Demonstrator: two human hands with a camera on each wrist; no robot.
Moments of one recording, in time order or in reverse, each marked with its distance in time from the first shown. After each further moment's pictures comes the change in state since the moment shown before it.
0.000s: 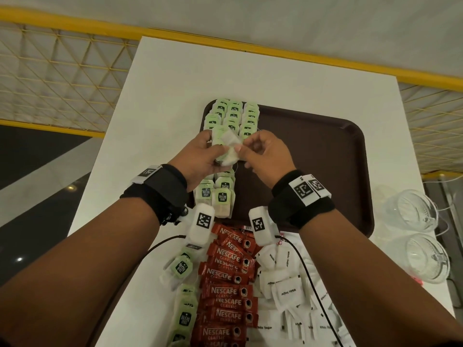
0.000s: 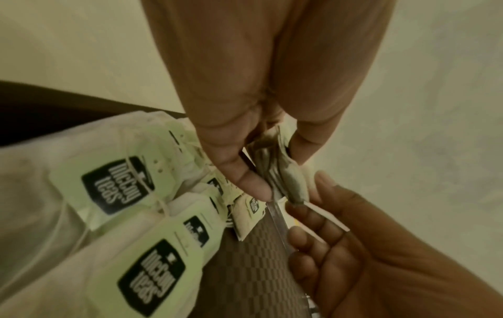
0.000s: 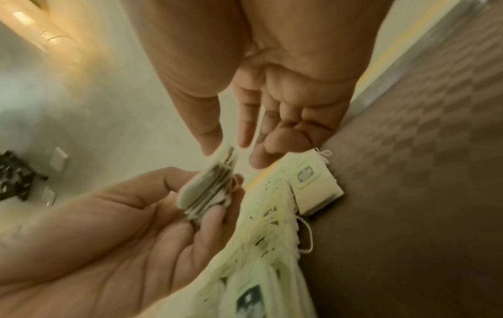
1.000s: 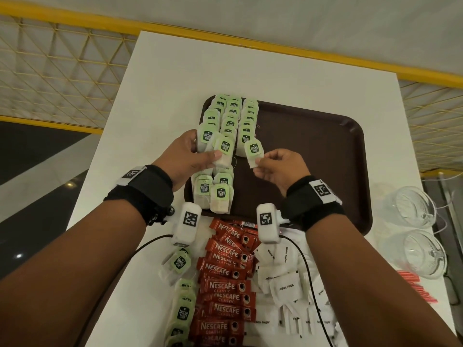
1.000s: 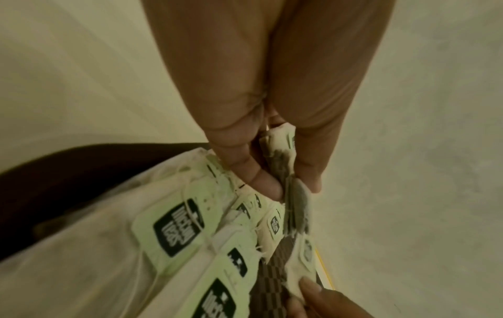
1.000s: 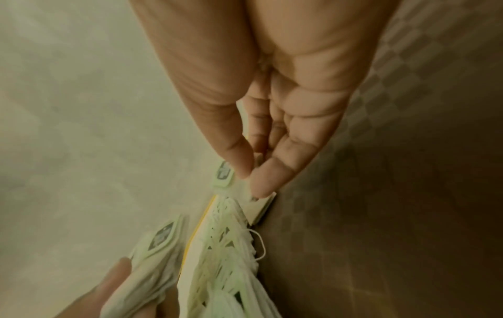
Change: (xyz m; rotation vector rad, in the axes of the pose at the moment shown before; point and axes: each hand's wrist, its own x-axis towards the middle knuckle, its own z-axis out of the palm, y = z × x) left_hand -0.015 -0.005 -0.024 0.109 -0.040 0.084; right_hand -0.008 0.029 -0.020 0.438 0.005 0.451
